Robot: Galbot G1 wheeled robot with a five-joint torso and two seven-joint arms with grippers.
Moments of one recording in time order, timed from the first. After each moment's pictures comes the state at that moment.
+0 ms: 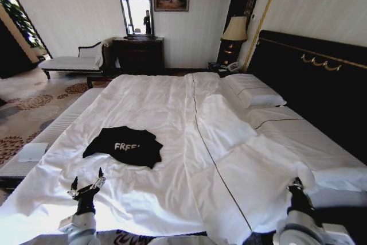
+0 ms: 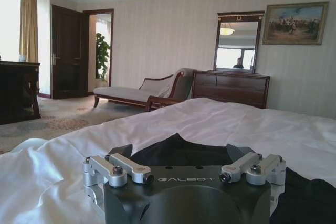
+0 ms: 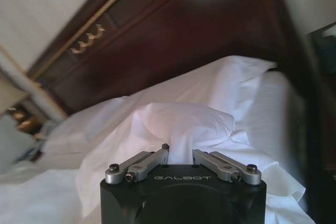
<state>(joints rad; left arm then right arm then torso) 1.82 -1.48 -0.79 -2.06 -0.34 -0.21 -0.20 -1.92 1.45 0.90 2.35 0.98 0.21 0.70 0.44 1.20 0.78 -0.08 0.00</state>
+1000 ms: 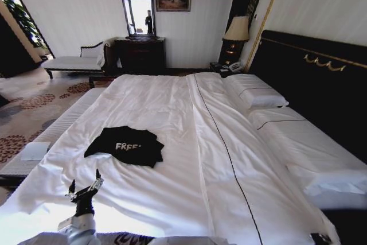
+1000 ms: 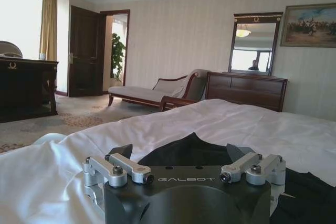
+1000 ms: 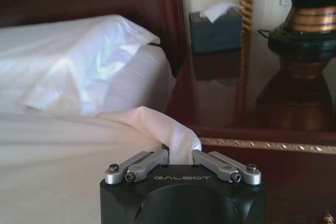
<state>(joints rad) 1.82 -1.48 -0.80 -2.04 -0.37 -0.23 -0.23 -1.94 1.43 0.89 1.99 0.92 0.21 0.88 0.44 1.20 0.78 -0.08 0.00</state>
